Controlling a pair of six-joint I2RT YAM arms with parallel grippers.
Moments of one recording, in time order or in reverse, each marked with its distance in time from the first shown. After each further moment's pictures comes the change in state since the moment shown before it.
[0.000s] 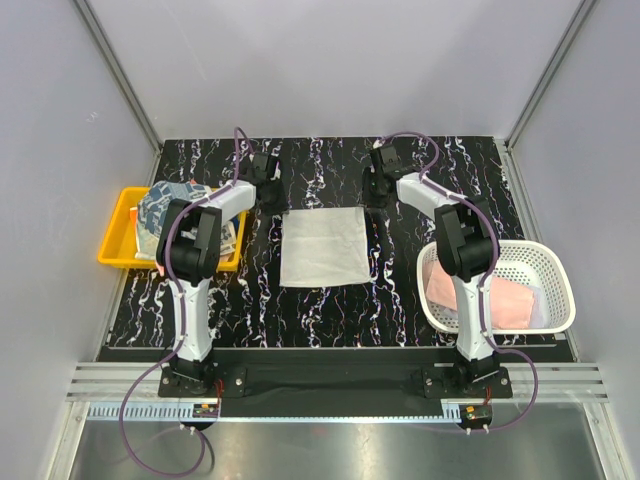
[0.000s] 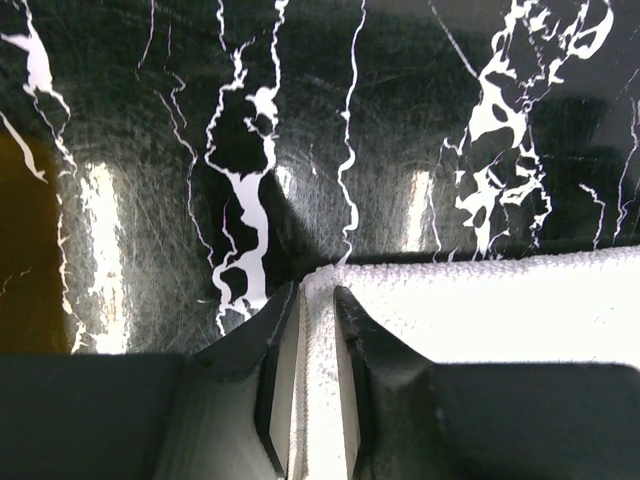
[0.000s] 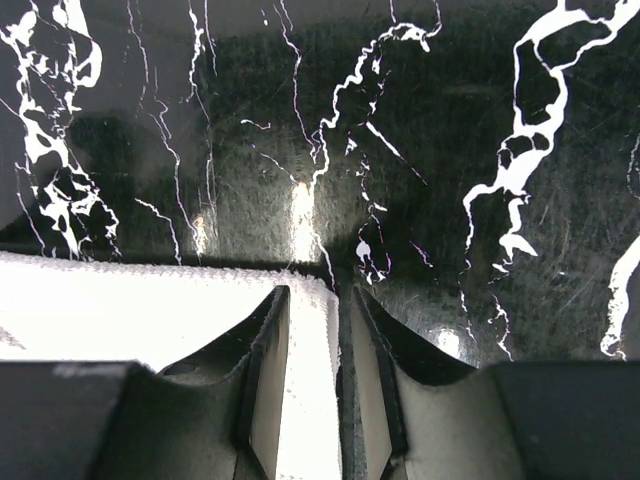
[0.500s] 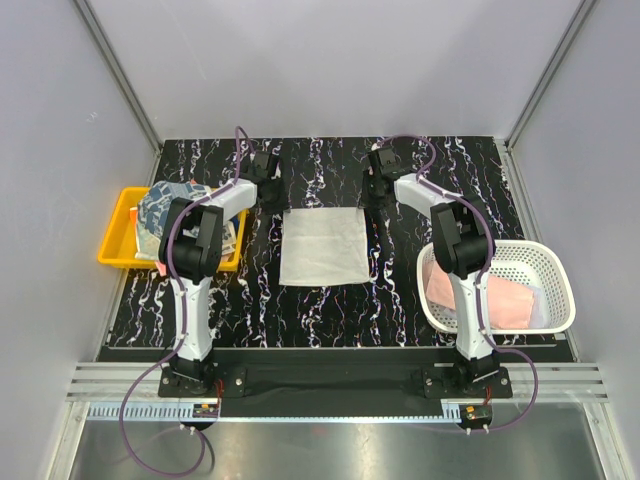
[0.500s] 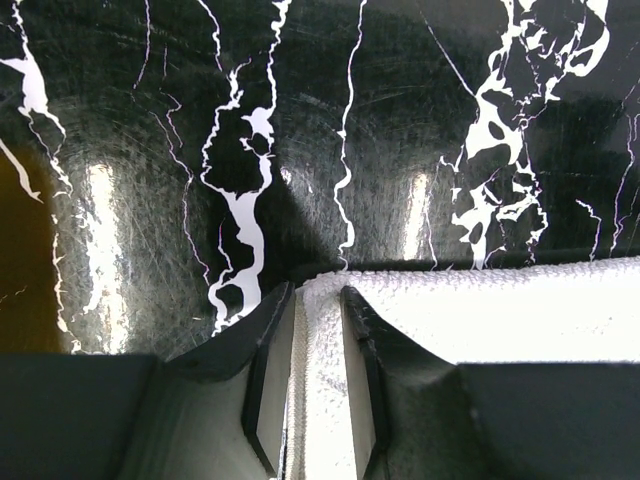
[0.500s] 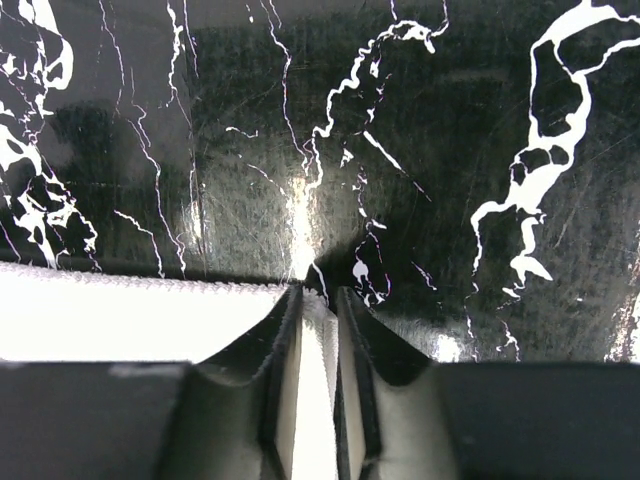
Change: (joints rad) left arm 0.001 0.027 0.035 -0.011 -0.005 -0.004; right arm 0.000 0.047 0.023 0.005 -0.010 -0.002
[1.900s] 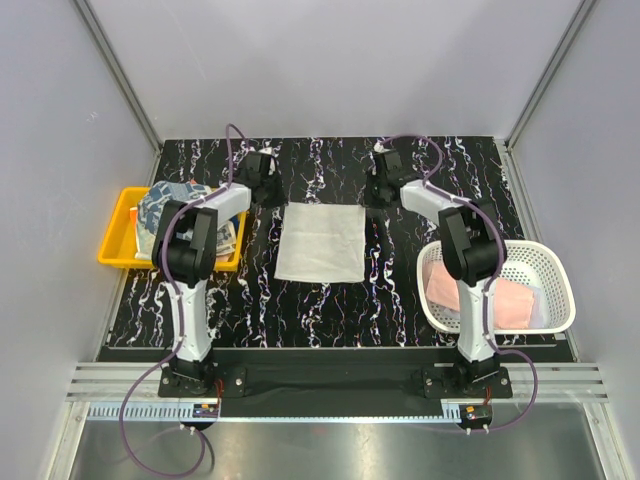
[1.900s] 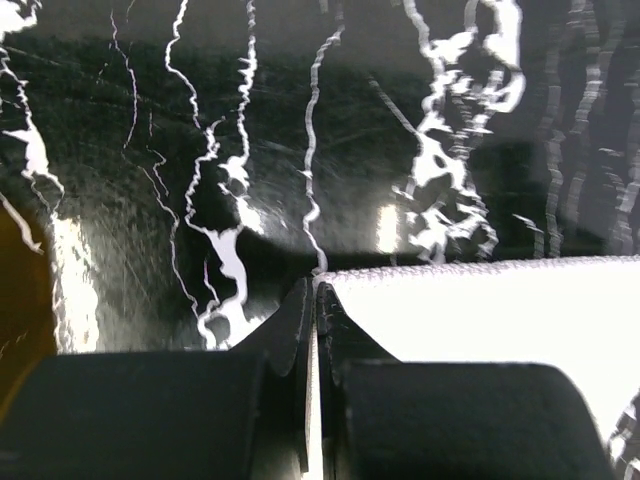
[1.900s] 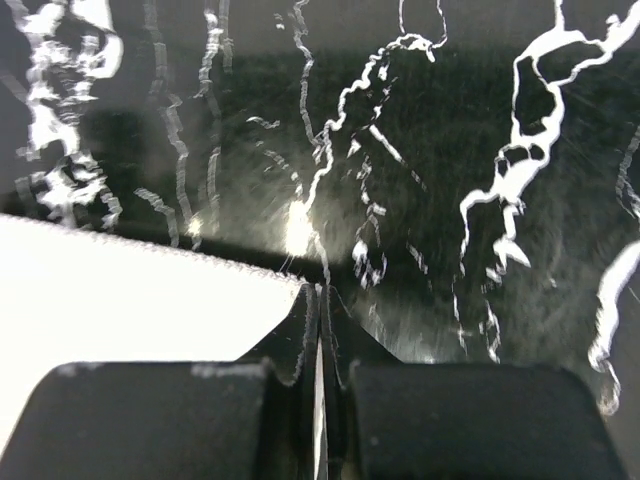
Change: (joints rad) left arm 0.024 -0.038 -0.080 0.179 0.066 0.016; right arm -0.005 -0.085 -0.130 0.127 -0.002 -0.051
